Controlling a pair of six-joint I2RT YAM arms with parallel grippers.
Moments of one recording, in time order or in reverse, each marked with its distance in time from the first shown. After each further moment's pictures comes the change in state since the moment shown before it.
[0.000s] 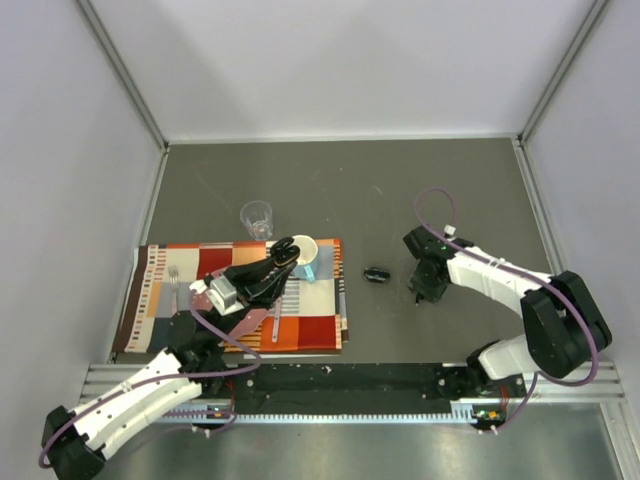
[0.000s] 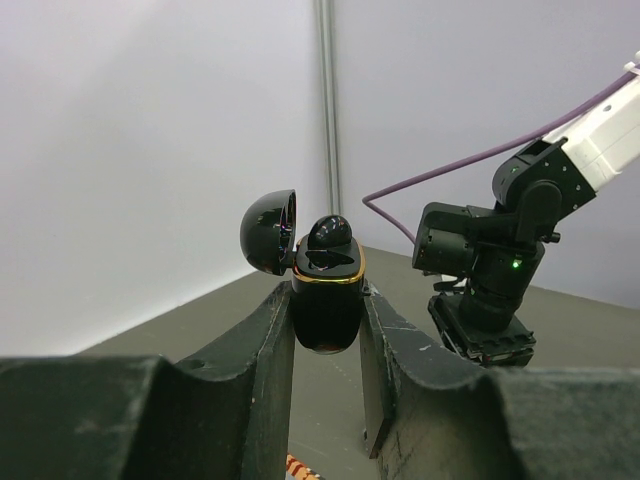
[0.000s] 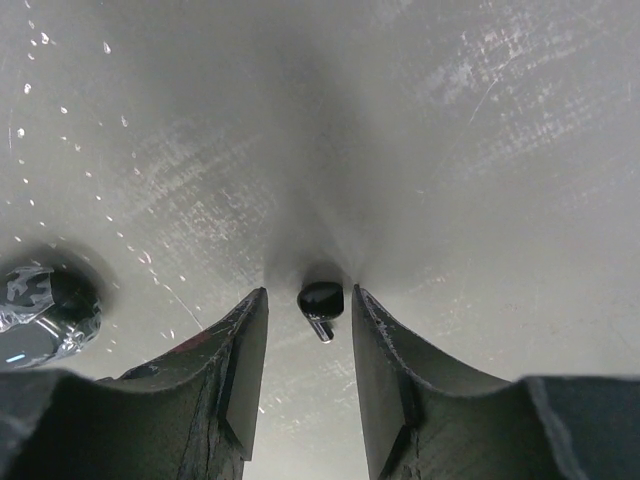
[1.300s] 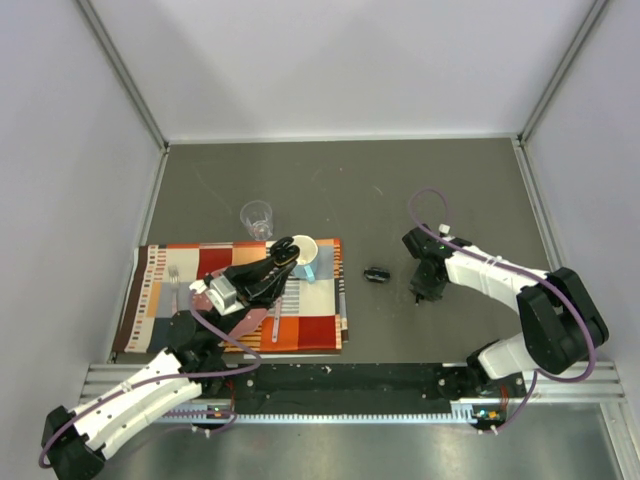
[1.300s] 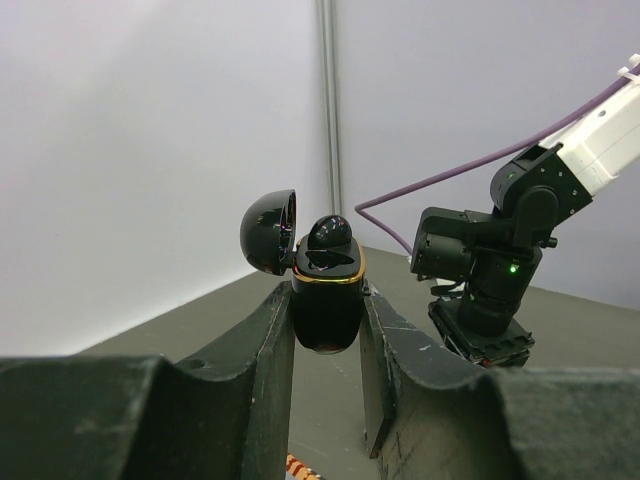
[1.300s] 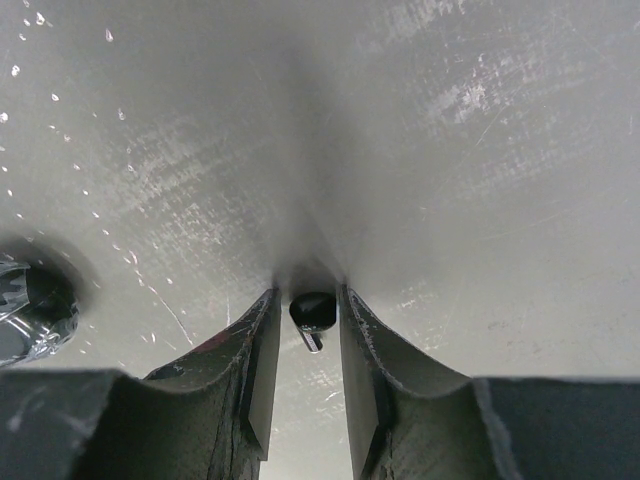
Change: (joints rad) left arm 0.000 0.000 0.000 0.000 -0.004 0.000; right arm -0.002 0.027 0.000 0.019 0.001 -0.090
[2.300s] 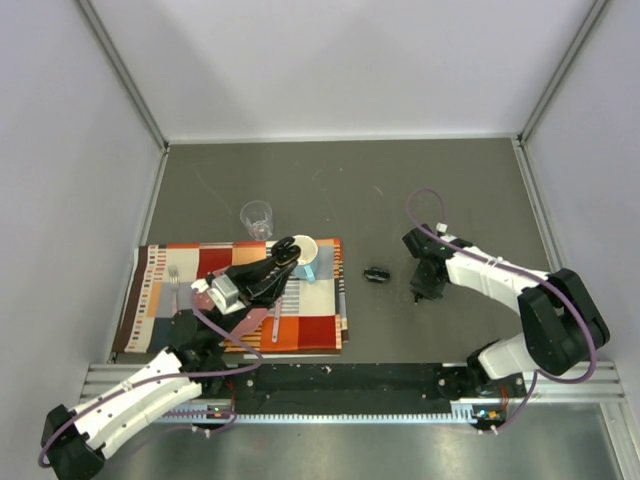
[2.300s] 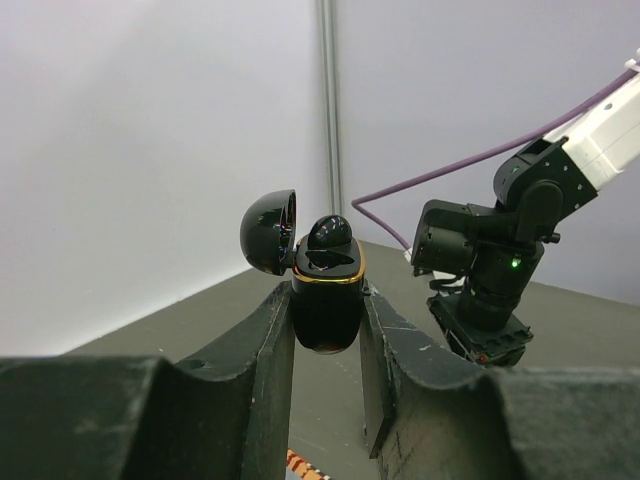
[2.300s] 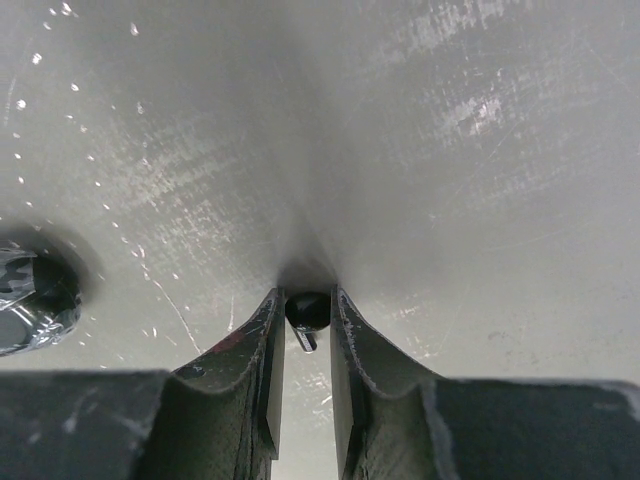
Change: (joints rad) left arm 0.000 0.009 0.000 0.000 0.000 0.000; right arm 0.000 -0.003 -0.004 0.020 -0.008 -0.056
